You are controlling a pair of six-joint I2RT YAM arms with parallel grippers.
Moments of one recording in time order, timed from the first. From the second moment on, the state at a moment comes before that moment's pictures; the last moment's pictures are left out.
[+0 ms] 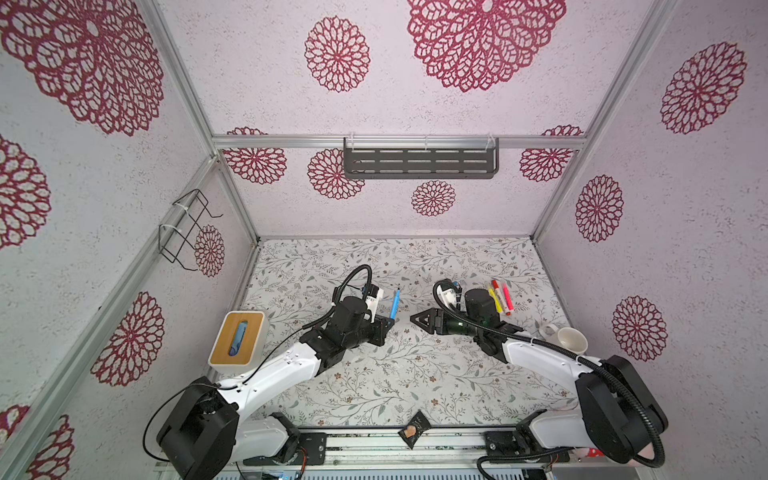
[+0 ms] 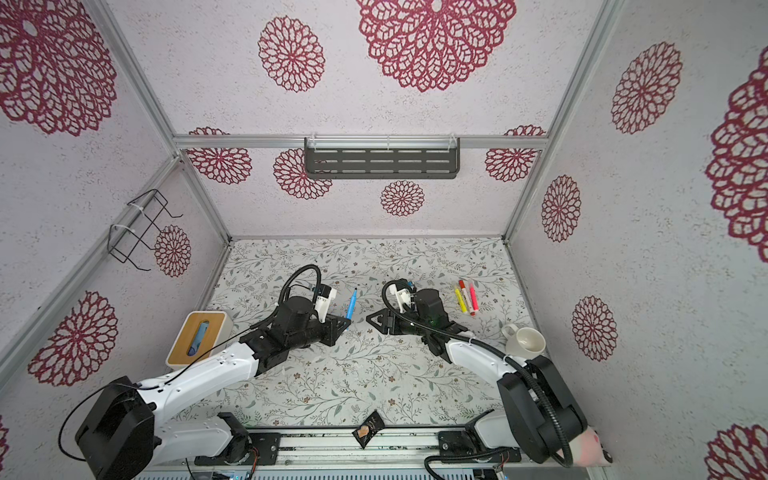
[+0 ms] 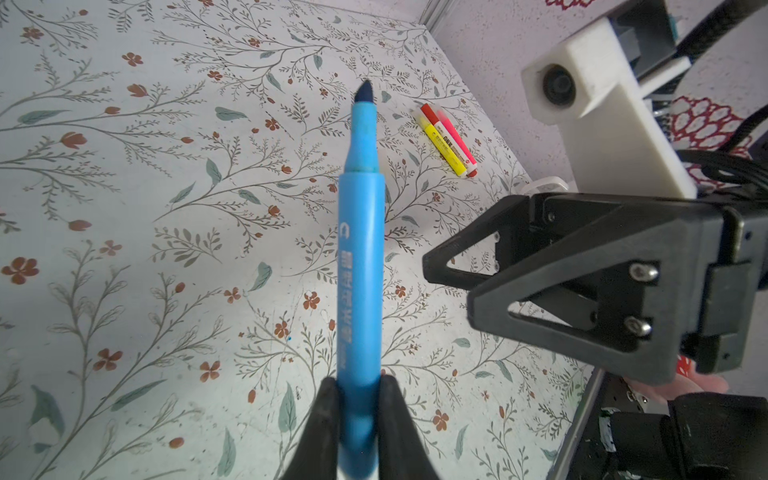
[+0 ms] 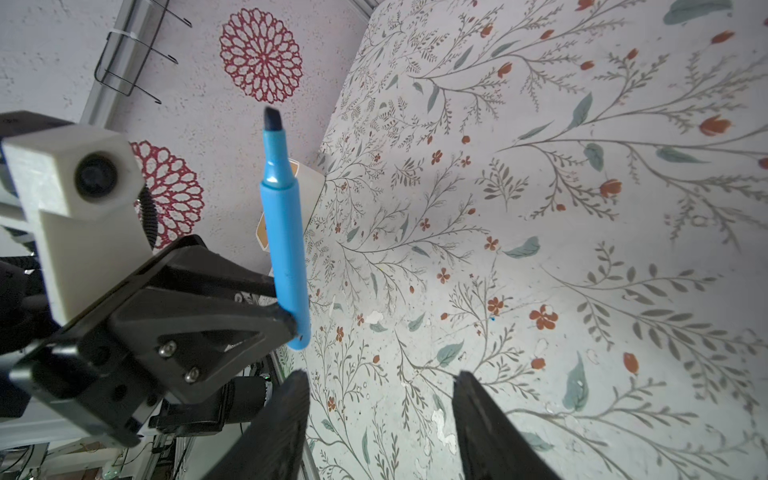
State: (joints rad) left arm -0.70 1.27 0.72 0.00 0.15 -0.44; right arm 0.54 1.37 0.67 0.24 -0.62 0.66
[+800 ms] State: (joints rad) left arm -0.79 1.29 0.72 0.05 0.16 -0.45; right arm 0.60 1.44 0.77 0.34 -0.62 0.72
